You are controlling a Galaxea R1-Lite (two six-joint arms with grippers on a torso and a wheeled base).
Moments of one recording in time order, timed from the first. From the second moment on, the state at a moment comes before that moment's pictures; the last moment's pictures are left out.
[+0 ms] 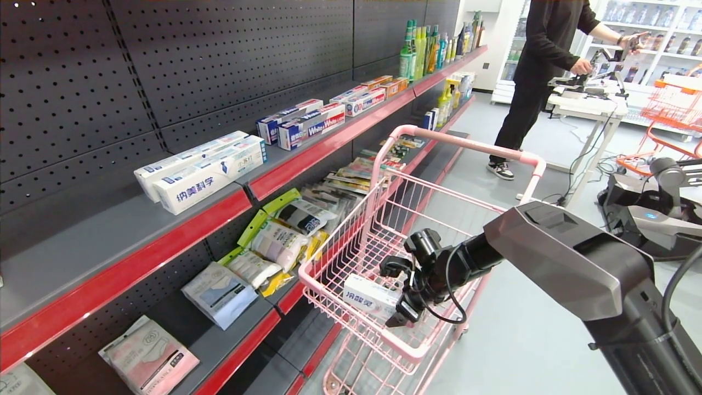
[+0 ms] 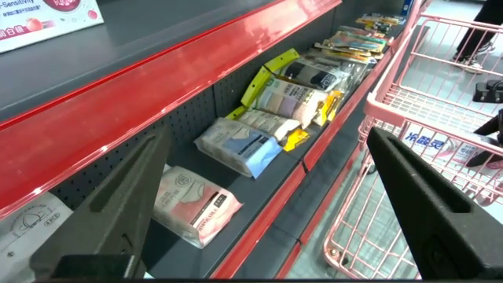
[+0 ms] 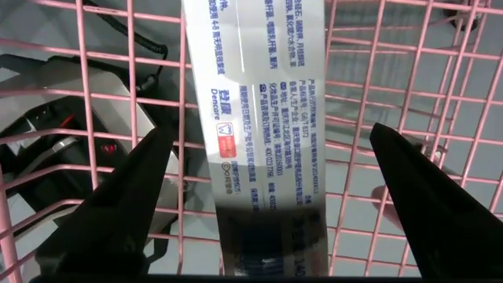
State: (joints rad) left arm 0.00 0.00 0.00 0.00 0.04 0.01; right arm 0.42 2.60 -1.52 0.07 0.24 -0.52
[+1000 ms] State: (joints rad) left arm 0.00 0.00 0.00 0.00 0.04 0.01; right arm 0.42 2.60 -1.52 0.06 0.23 -0.56
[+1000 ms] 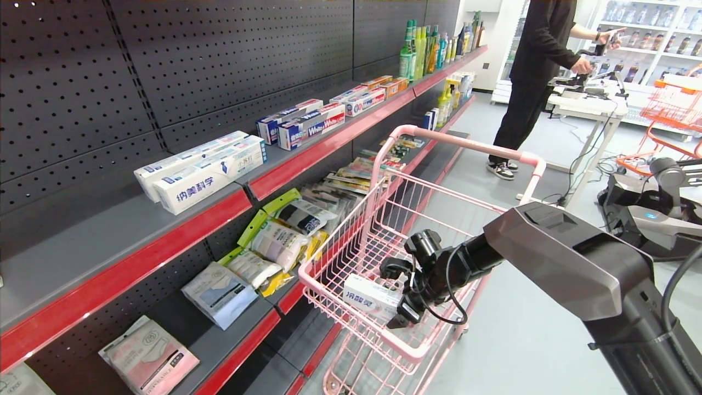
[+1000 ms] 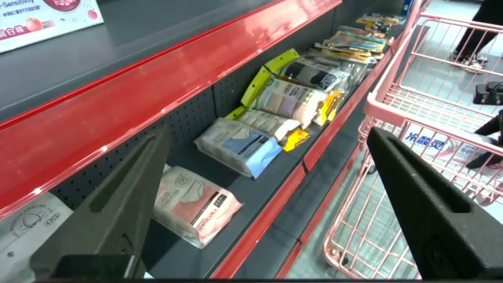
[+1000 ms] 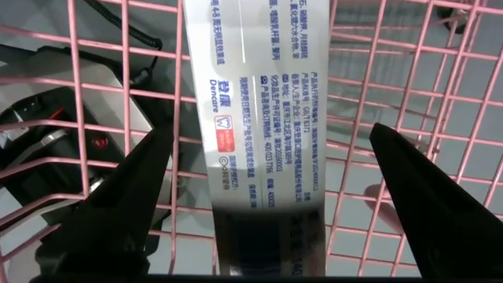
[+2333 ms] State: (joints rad) left arm 0.00 0.00 0.00 0.00 0.04 0.01; right arm 0.41 2.54 -1.52 0.06 0.17 -0.31
